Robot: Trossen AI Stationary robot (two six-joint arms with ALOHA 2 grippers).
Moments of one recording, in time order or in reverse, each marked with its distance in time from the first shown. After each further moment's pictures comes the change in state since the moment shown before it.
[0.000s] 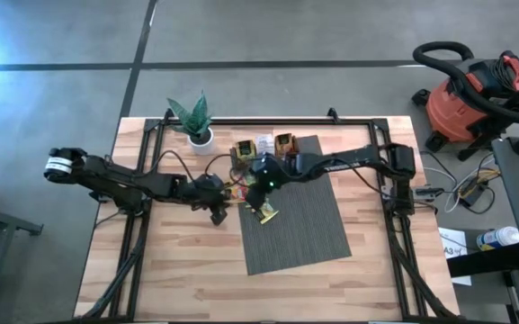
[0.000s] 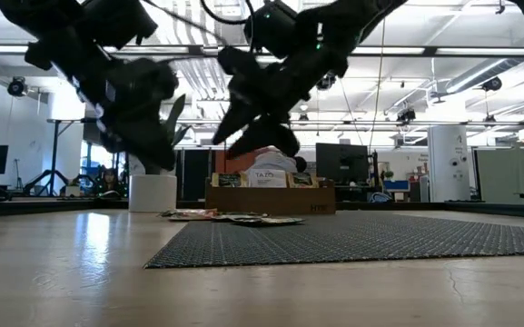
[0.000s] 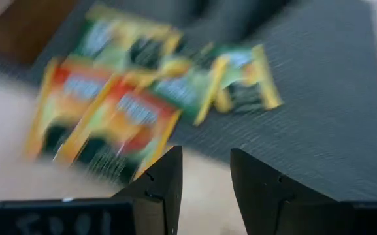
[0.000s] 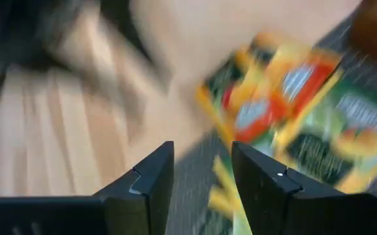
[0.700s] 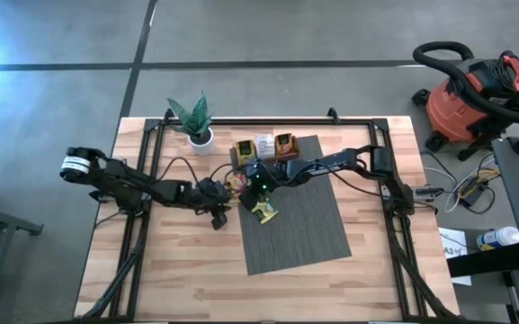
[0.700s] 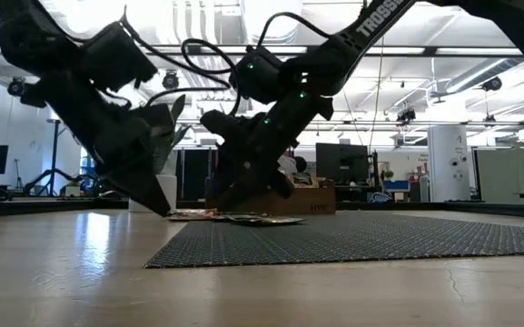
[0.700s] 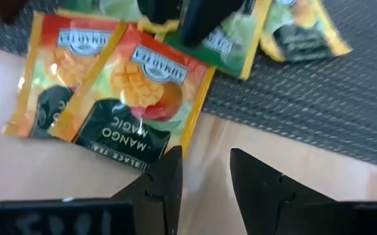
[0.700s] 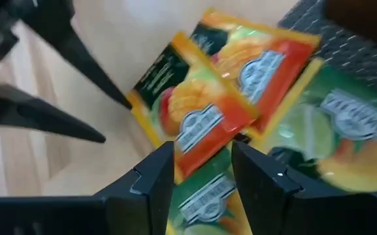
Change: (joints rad) left arm 0.005 0.180 -0.115 0.243 -0.023 0.113; right arm -0.014 0.179 0.011 0.123 0.059 0.026
